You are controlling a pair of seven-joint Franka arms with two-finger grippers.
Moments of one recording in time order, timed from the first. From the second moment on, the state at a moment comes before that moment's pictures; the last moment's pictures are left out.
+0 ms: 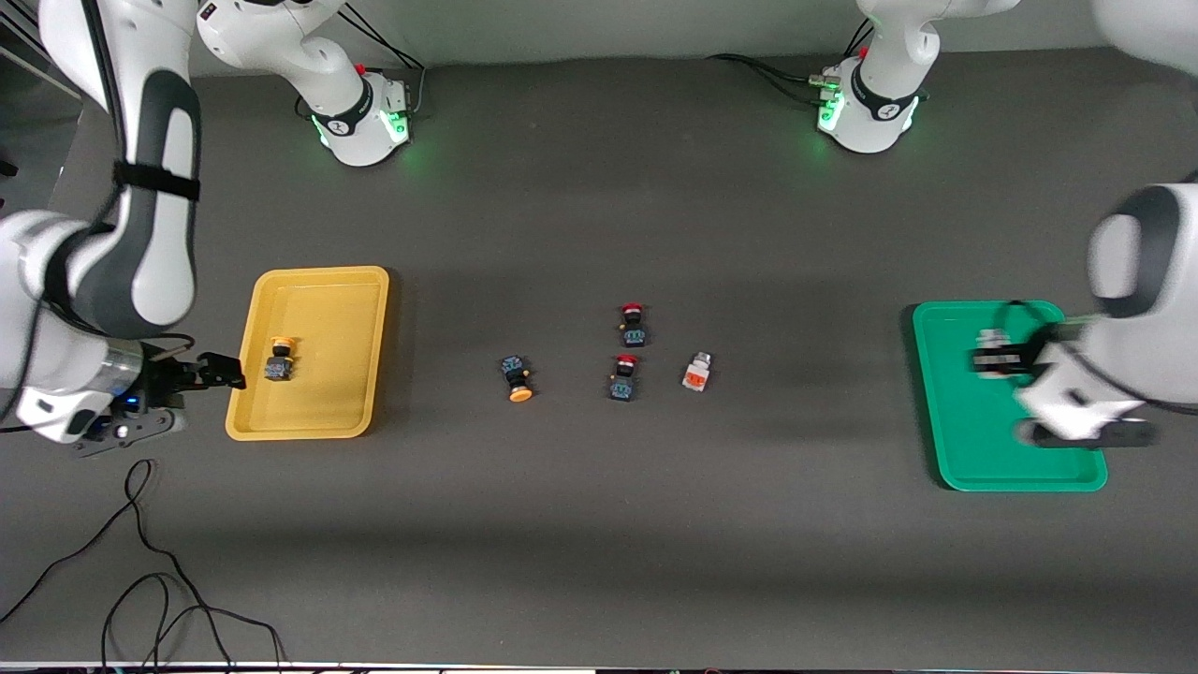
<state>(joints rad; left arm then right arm) 0.06 0.40 -0.06 -1.42 0.08 1.55 0.02 0.78 0.50 -1.01 -1.62 0.41 1.80 -0.57</state>
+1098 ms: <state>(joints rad) 0.33 0.54 -0.07 -1.85 0.17 2.35 0.40 1.09 0.60 -0.70 -1.59 0.42 2.00 0.12</state>
